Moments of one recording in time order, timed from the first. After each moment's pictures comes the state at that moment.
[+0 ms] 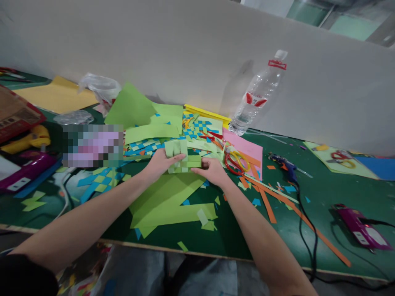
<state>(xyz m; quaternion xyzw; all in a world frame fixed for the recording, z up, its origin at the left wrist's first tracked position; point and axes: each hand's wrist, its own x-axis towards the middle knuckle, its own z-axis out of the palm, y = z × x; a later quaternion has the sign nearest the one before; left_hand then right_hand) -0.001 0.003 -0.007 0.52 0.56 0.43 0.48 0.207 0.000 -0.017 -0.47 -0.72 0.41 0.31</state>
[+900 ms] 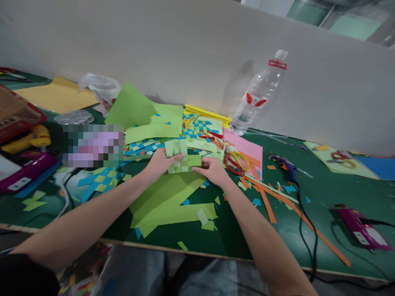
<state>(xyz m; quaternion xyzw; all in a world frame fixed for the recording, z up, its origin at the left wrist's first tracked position) 0.000 0.001 -0.002 0.54 0.60 0.41 0.43 0.205 0.000 -0.015 -0.45 -0.68 0.48 0.32</state>
